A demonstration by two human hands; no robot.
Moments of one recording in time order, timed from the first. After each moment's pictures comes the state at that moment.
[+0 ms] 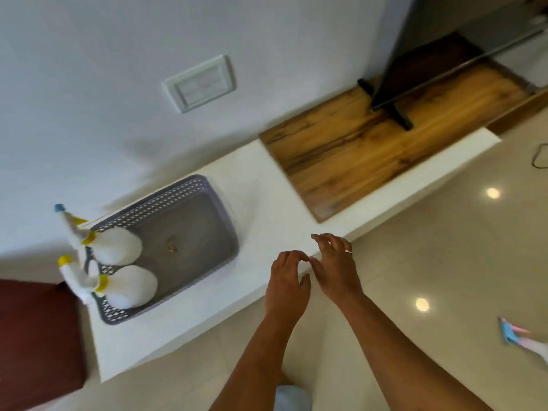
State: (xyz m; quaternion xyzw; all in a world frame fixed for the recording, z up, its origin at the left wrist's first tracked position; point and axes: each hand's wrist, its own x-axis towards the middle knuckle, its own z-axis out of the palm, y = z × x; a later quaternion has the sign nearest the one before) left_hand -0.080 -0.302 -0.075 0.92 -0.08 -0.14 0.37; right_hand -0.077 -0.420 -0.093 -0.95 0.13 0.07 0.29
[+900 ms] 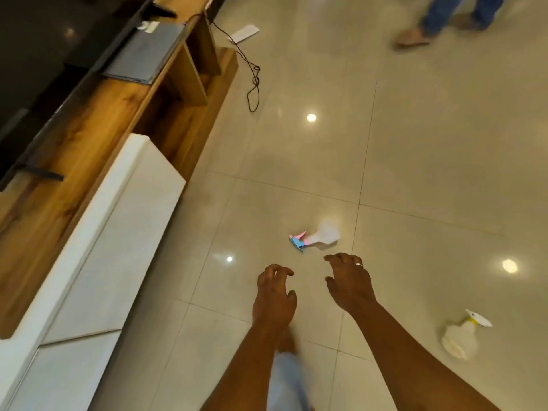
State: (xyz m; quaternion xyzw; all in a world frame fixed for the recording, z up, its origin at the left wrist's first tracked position) left_hand -0.403 -0.774 -0.117 0.83 -0.41 -0.34 0.19; right_hand -0.531 -0.880 -0.123 -0.82 0.51 0.13 0.24
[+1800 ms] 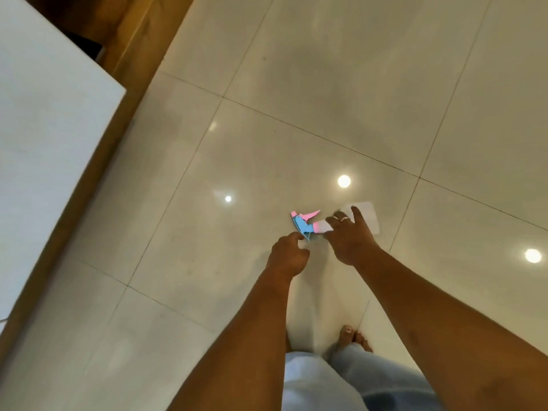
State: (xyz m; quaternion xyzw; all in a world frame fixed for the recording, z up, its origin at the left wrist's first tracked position) left_hand -0.362 -0.952 -0.447 0.81 -0.21 -0.53 0.10; right_hand -0.457 -1.060 -0.466 -0.89 0.17 0.41 0.02
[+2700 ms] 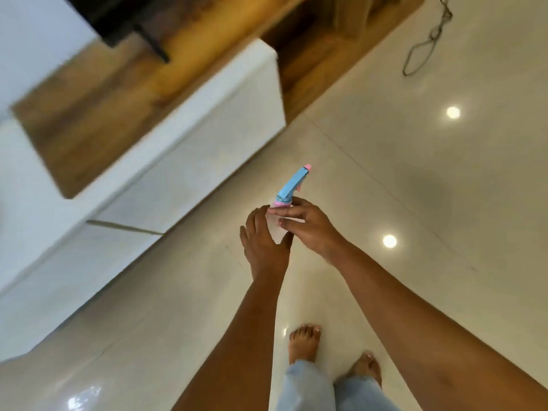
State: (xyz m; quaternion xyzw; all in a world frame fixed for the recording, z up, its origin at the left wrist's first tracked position) left_hand -0.264 -0.813 -0.235 0.94 -0.05 -0.09 0.32; right_hand -0.276 -0.922 -0.194 -0.69 0.21 0.13 0.68
